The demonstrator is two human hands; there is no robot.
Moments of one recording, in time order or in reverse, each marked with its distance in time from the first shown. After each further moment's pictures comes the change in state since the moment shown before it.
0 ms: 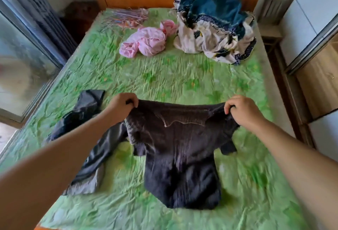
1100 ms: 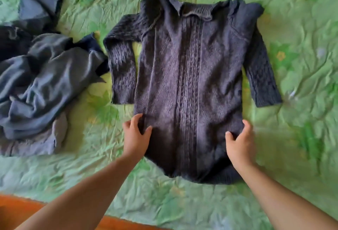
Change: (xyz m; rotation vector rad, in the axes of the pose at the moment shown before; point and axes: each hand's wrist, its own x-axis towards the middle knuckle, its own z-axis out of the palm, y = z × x) left_hand -0.127 -0.196 0.397 -0.216 0.122 -0.495; right_hand -0.115 0.168 0.405 0.117 0.109 0.612
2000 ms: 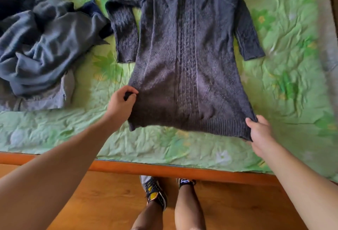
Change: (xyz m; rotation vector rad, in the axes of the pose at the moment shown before) left_hand -0.061 -0.043 -0.088 -0.168 -0.118 0.134; right_hand -0.124 0.080 -0.064 0.647 -0.117 0.425
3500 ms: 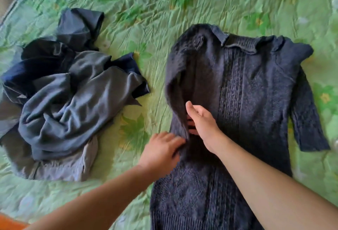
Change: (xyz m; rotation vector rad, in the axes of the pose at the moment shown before) left_hand 0.135 0.043 -0.003 0.576 -0.270 0.541; right_hand 0.019 -0.216 0.338 -0.145 -0.657 -0.155
